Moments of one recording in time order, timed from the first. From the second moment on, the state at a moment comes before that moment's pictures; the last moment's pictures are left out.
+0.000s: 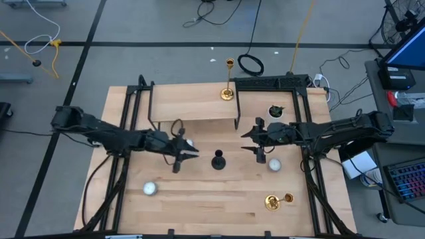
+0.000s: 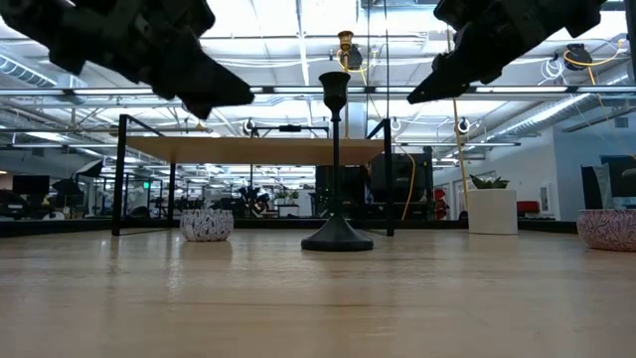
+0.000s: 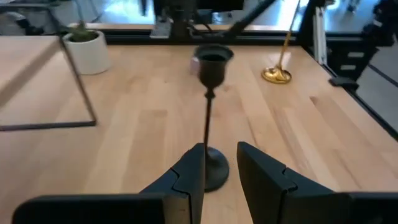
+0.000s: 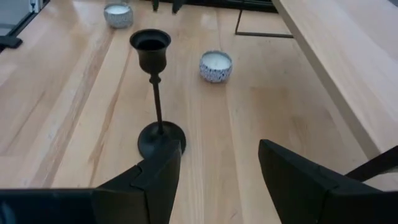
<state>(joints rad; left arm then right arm) -0.13 1.26 0.49 0.45 -0.03 -0.05 0.06 1.07 0.65 -0.10 0.10 -0.03</state>
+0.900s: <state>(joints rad) -0.13 1.72 0.75 0.62 -0.04 0.02 0.06 1.07 0.65 -0.10 0.10 -0.01</state>
